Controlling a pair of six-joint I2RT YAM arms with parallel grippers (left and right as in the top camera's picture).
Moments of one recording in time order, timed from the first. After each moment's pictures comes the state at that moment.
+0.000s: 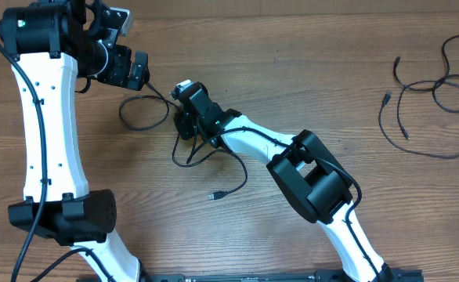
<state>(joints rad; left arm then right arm) 0.06 1.94 2.32 -1.59 0.20 0.26 0.75 2.36 1.66 -0.12 -0.05 0.27</state>
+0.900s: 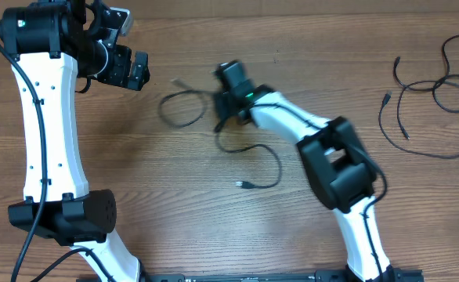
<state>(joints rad) 0.06 1.94 2.32 -1.59 0.20 0.26 0.53 2.29 1.67 -0.38 0.01 0.28</state>
